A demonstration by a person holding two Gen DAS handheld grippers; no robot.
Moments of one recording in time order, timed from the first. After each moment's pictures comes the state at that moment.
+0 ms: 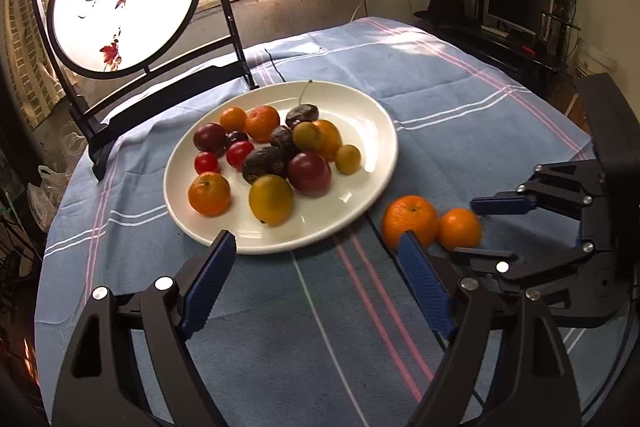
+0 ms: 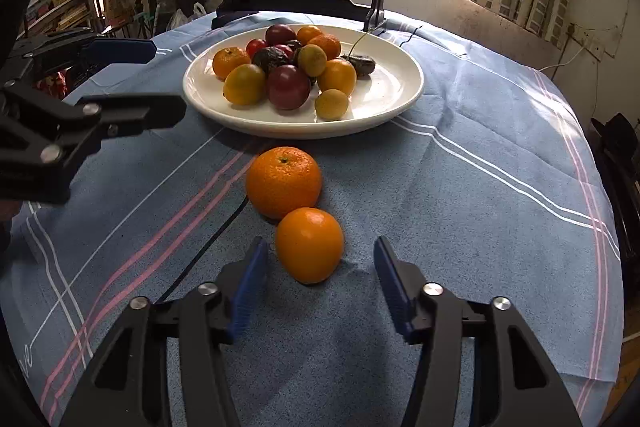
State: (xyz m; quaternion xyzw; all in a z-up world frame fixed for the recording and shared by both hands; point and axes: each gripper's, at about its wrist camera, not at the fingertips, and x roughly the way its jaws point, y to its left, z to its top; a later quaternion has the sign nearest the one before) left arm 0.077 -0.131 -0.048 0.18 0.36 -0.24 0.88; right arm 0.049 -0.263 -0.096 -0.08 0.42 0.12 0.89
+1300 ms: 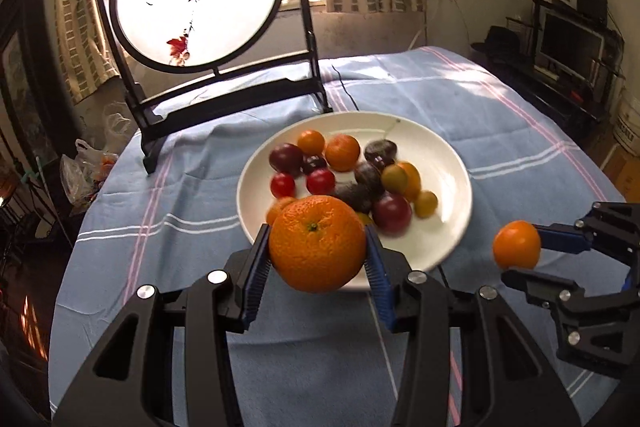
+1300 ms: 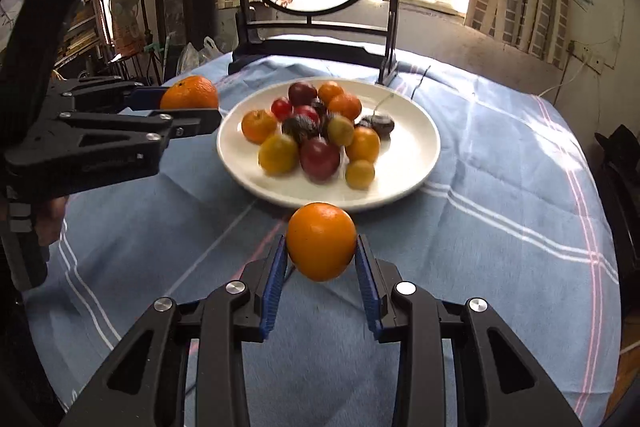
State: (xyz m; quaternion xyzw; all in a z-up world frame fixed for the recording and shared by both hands) left arm 0.123 -0.089 -0.010 0.12 0.33 -0.14 0.92; right arm 0.057 -0.234 -0.027 -0.06 0.35 0.13 0.93
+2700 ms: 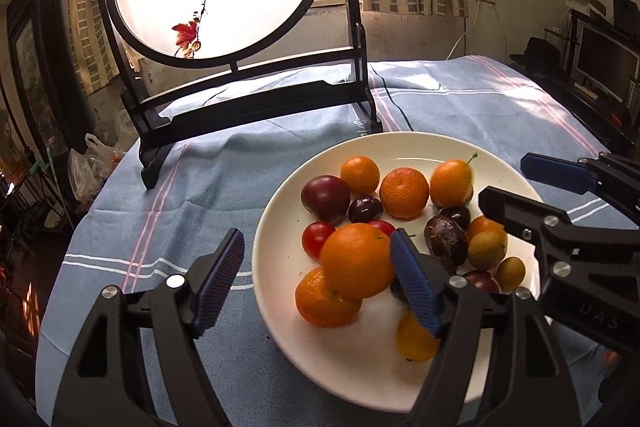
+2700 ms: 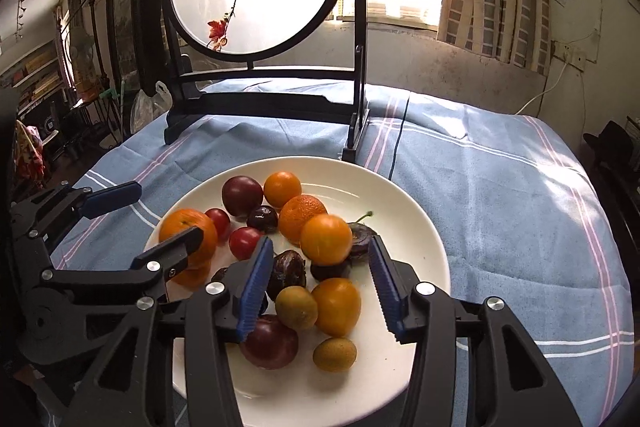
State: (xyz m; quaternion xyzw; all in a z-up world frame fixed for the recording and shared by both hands) left arm 0.212 -0.093 -0.044 0.11 0.33 -0.10 0.93; right arm 0.182 -0.231 -0.031 -0.01 0.32 0.06 0.95
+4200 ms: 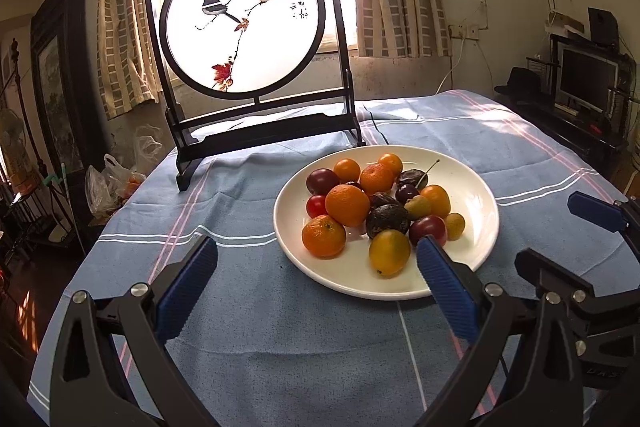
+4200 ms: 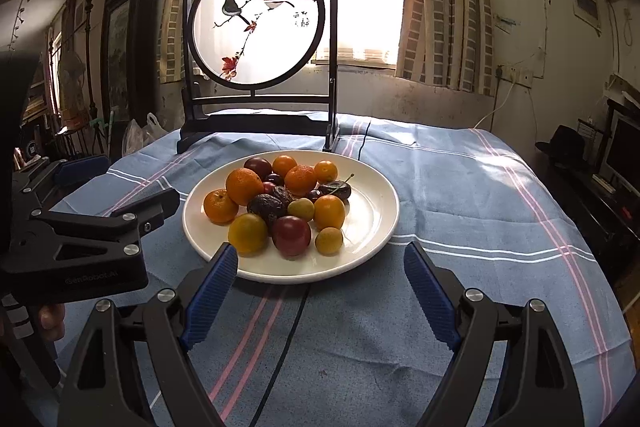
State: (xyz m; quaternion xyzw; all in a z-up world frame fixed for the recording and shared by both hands) left arm 0.095 -0.067 -0.028 0.10 0.25 -0.11 0.96; right arm 0.038 -0.224 -0.044 -0.01 0.24 0.00 0.97
